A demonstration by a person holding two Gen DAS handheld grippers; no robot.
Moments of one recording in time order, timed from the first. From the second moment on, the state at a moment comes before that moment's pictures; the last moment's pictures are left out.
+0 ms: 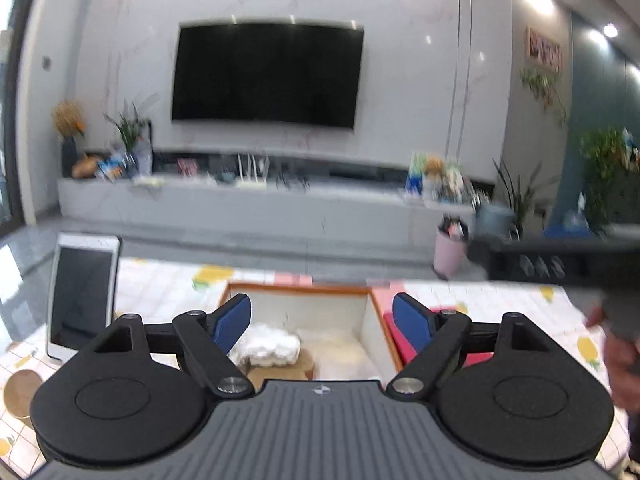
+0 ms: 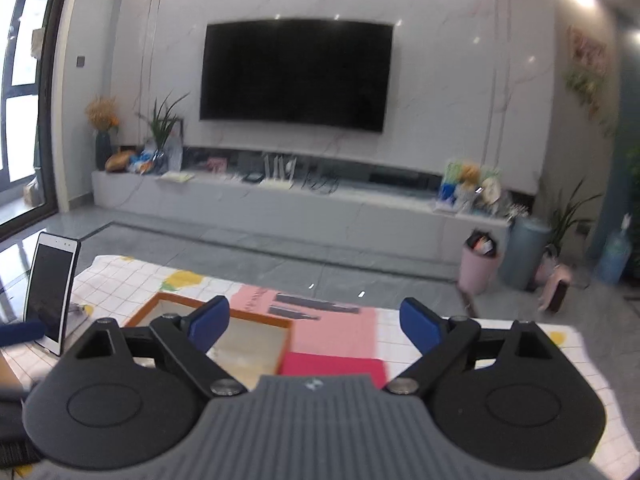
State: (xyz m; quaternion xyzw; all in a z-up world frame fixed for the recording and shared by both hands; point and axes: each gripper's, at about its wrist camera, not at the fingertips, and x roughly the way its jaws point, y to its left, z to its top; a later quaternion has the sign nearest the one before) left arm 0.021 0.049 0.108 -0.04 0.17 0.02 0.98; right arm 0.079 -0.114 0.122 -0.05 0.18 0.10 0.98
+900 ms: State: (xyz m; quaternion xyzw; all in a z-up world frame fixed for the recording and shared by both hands) left arm -0.008 -0.026 0.060 0.03 0.14 -0.01 0.99; right arm -0.001 -0.172 0.026 0.00 0.20 0.12 0.97
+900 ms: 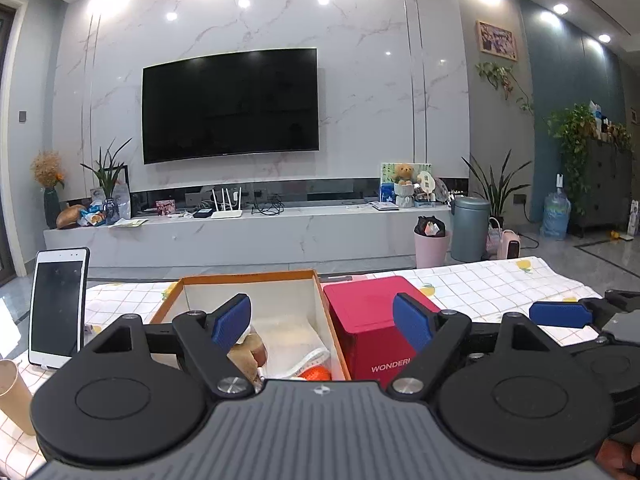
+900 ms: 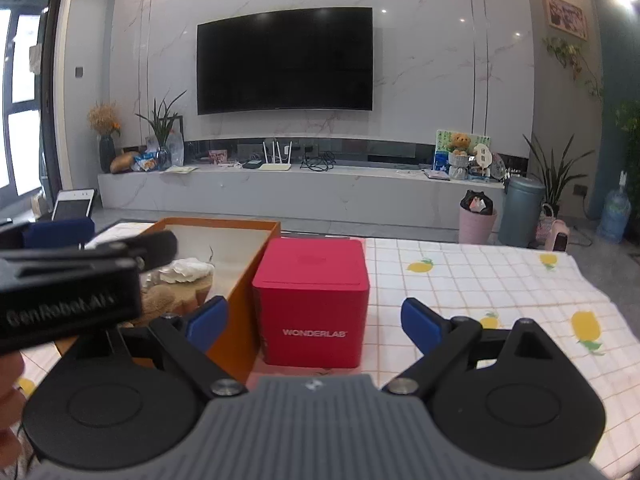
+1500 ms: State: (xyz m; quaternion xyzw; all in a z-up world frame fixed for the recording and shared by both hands) left arm -0.007 -0.023 0.051 0.01 0.15 -0.01 0.99; right arm -0.006 -0.162 0.017 -0.04 0.19 0.09 0.98
